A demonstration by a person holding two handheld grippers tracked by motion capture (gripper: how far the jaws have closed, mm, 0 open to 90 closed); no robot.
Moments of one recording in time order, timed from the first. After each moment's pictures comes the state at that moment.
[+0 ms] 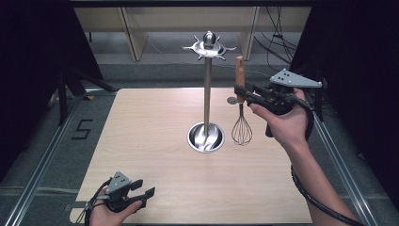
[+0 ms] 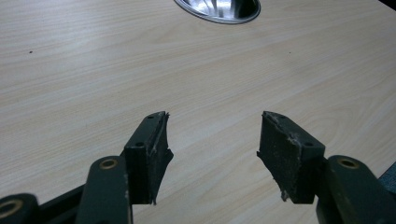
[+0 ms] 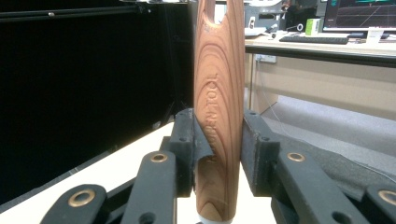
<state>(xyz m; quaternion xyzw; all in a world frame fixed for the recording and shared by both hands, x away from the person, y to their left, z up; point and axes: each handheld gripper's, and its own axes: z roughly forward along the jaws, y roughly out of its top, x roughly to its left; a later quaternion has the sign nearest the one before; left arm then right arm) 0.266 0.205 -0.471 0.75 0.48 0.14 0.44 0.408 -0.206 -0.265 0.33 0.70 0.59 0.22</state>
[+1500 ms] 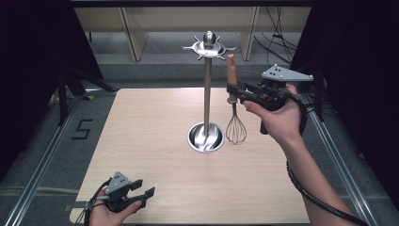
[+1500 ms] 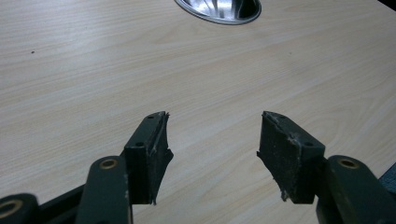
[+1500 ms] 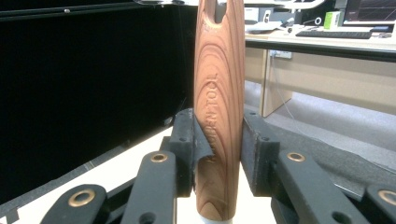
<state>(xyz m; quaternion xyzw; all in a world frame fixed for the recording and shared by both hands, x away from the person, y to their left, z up) 0.266 0.205 -0.471 0.75 0.48 0.14 0.44 0.416 -0.191 -0.259 0.32 0.71 0.60 0.20</state>
